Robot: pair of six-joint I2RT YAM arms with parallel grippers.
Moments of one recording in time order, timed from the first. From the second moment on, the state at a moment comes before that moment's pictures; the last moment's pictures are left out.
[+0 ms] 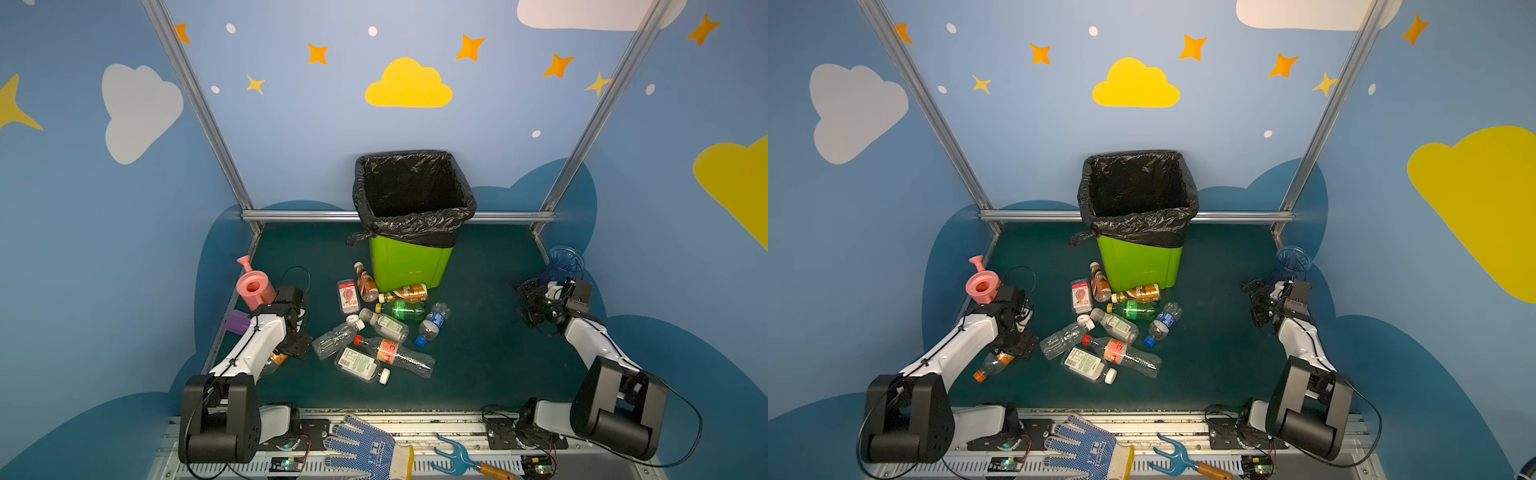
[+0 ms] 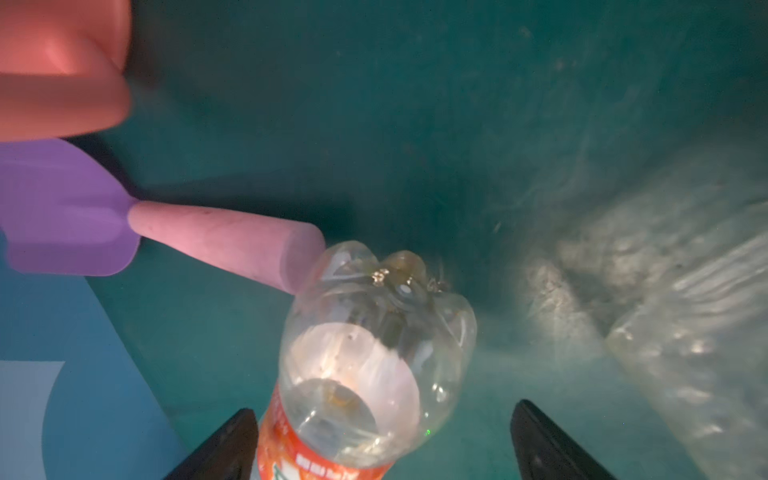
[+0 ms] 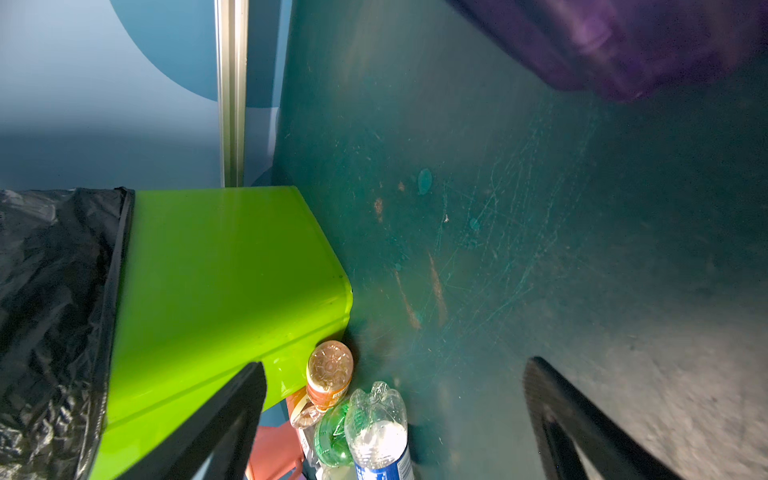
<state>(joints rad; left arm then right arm) 0.01 1.28 0.73 -0.89 -0.26 0.22 -0.32 1.32 0.71 -0.20 -0.60 0.86</state>
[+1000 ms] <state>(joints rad) -0.02 1.55 0.98 -0.97 -0.27 0.13 -0.38 1.35 0.73 -0.18 -0.66 0.87</state>
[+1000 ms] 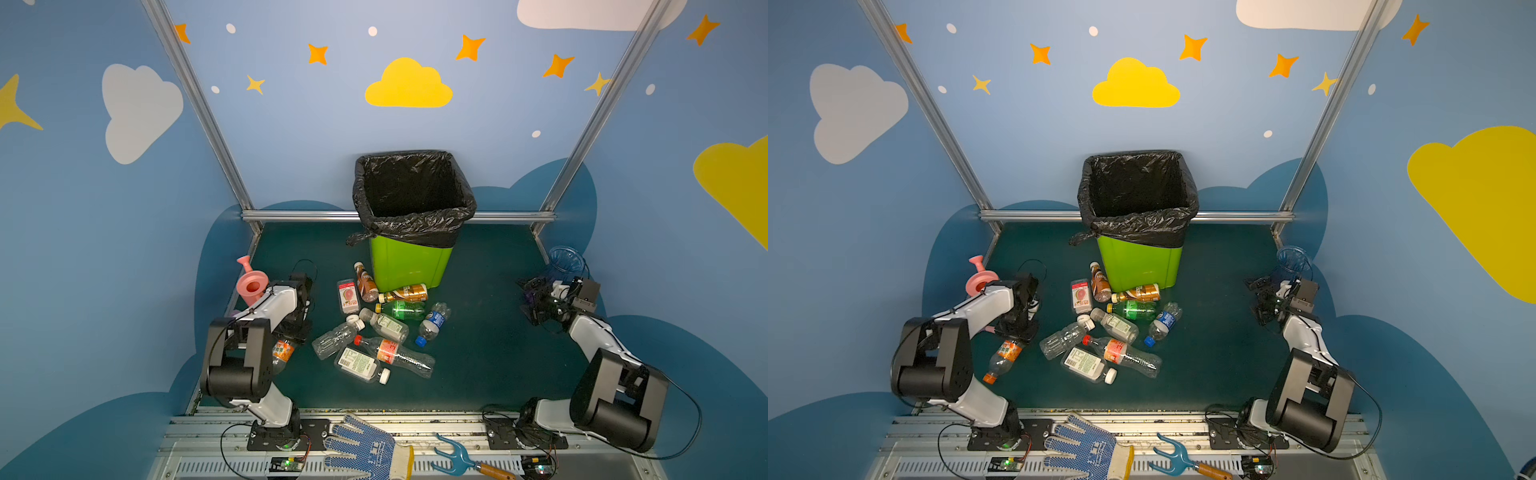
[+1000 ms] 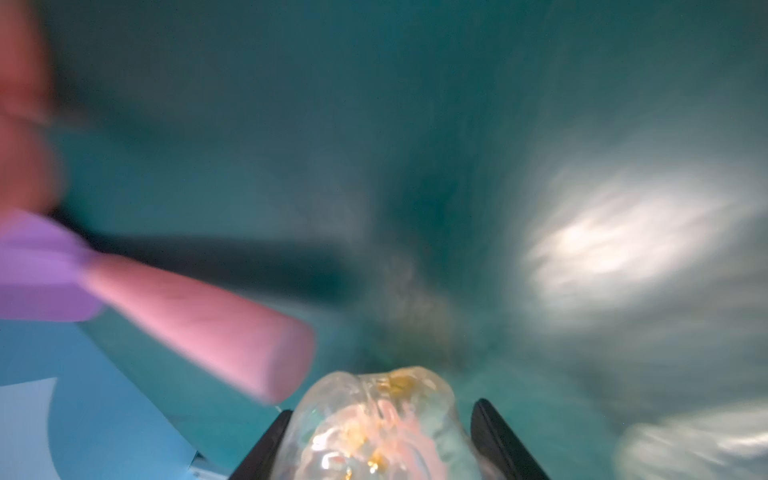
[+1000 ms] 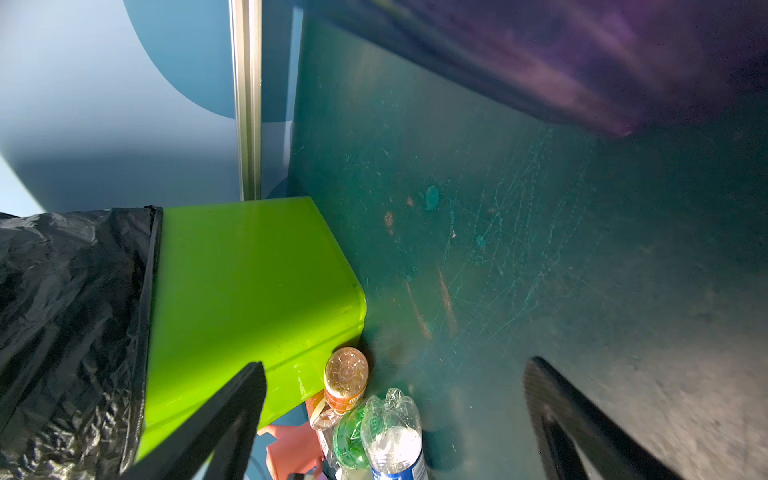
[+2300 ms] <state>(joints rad) -0.58 2.03 2.75 -0.65 -0.05 -0.19 -0.35 1.01 0.71 -0.31 -0.57 0.88</state>
